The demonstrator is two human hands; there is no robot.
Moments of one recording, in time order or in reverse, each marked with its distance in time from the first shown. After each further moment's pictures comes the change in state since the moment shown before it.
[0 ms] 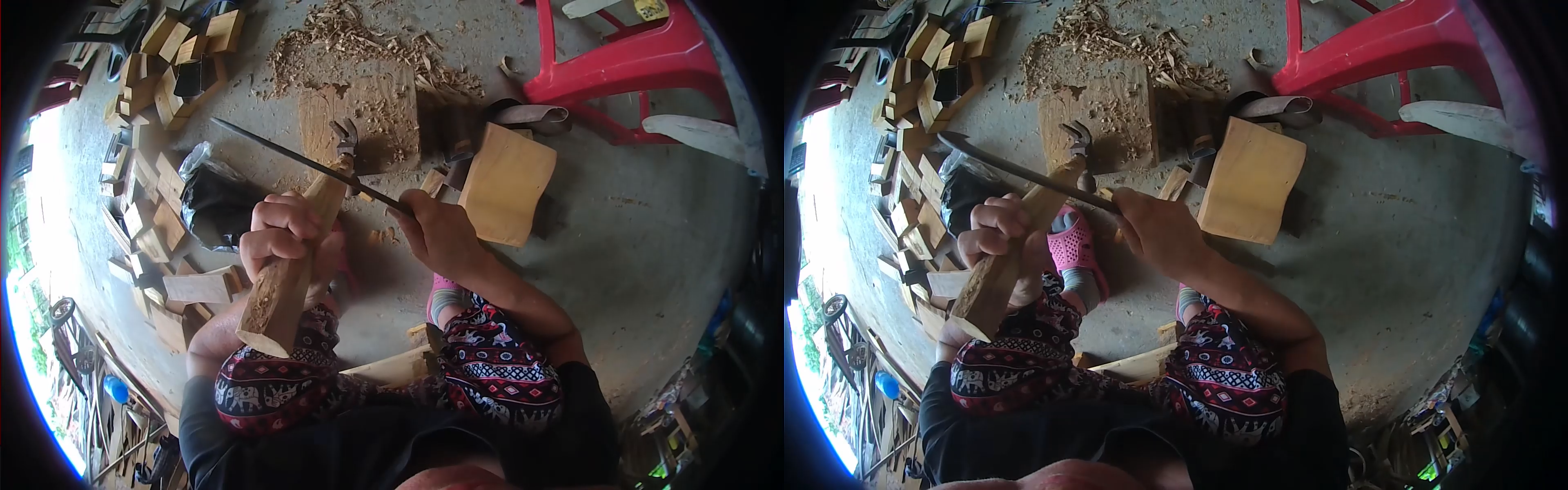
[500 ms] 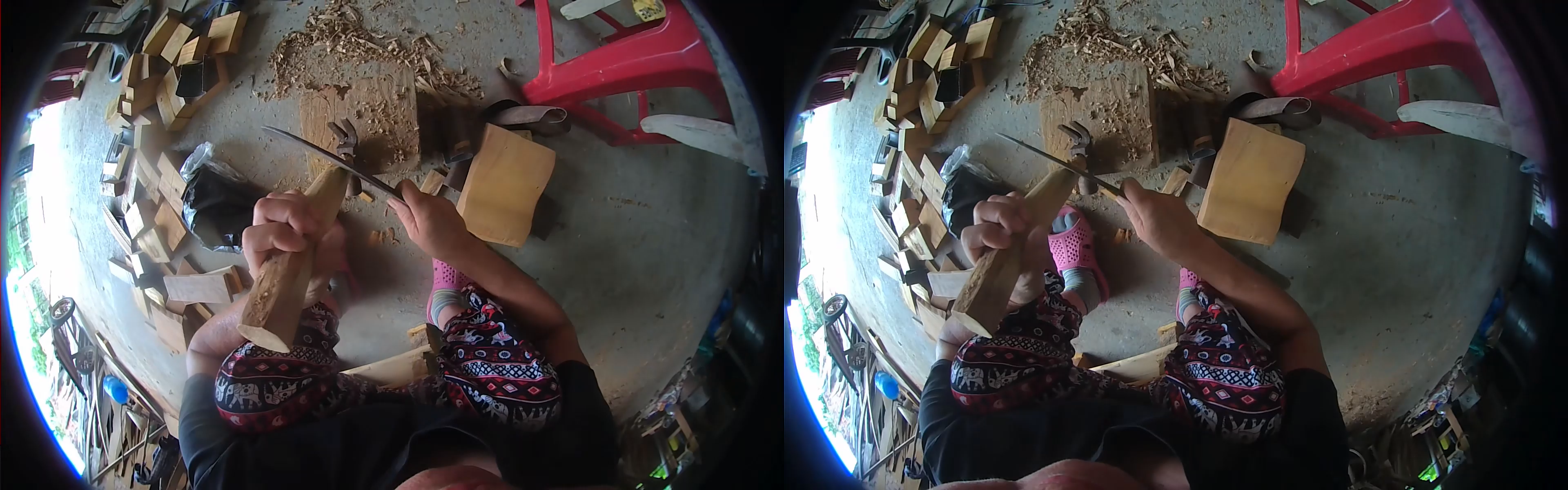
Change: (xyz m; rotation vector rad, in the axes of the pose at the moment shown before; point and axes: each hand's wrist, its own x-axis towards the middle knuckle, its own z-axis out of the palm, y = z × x) left_hand -0.001 -0.002 0.000 -0.012 0.006 -0.020; right_hand 0.003 0.019 0.016 -0.019 -0.066 0.072
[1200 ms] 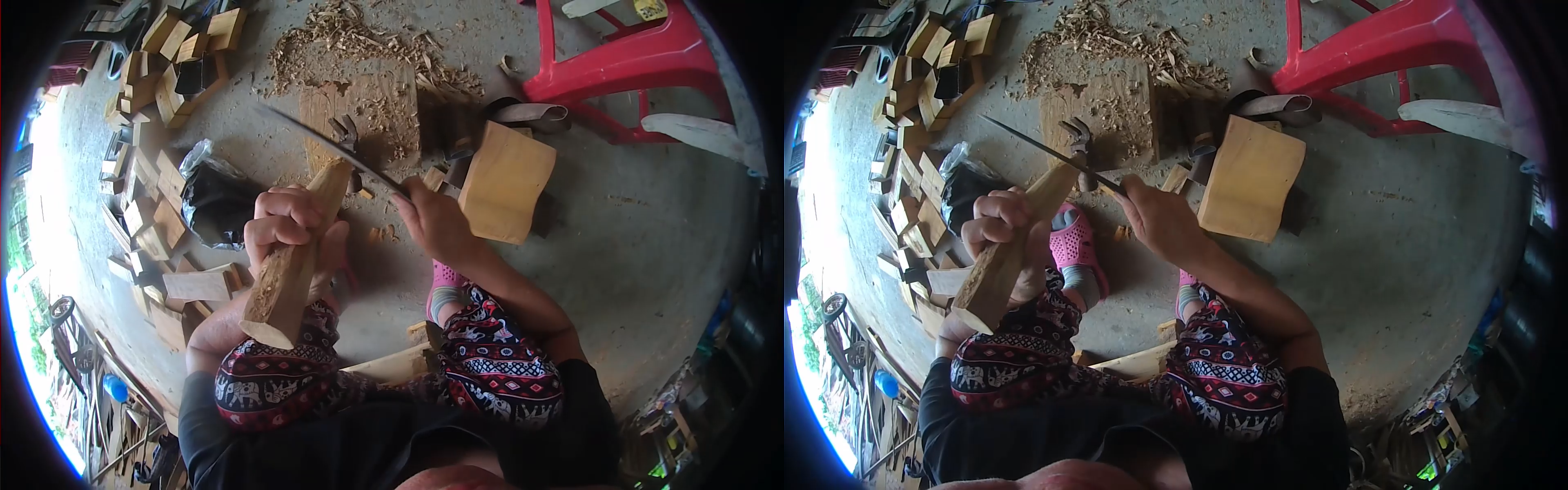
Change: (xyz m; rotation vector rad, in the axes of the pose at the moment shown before) left_hand 0.001 -0.001 -0.001 0.081 0.026 0.036; right_hand -0.002 -0.006 -0.006 0.041 0.046 0.042
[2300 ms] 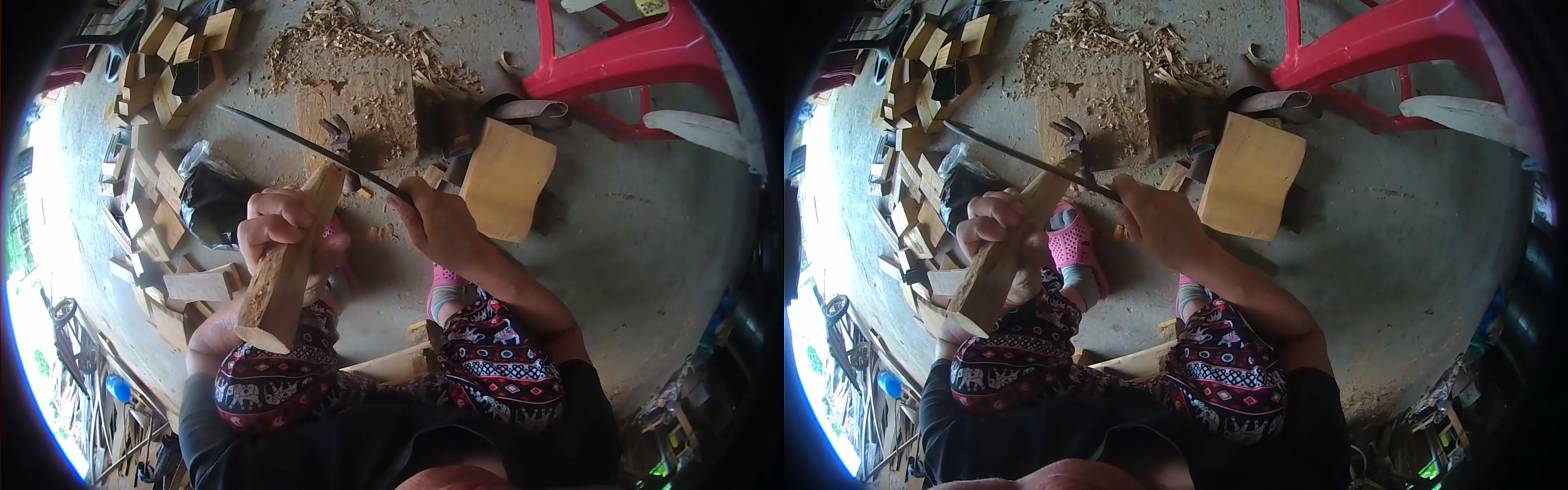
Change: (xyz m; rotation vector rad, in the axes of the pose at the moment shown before) left_hand 0.005 0.005 0.004 -0.015 0.001 -0.034; right_hand 0.003 -0.007 -0.011 0.037 0.021 -0.085
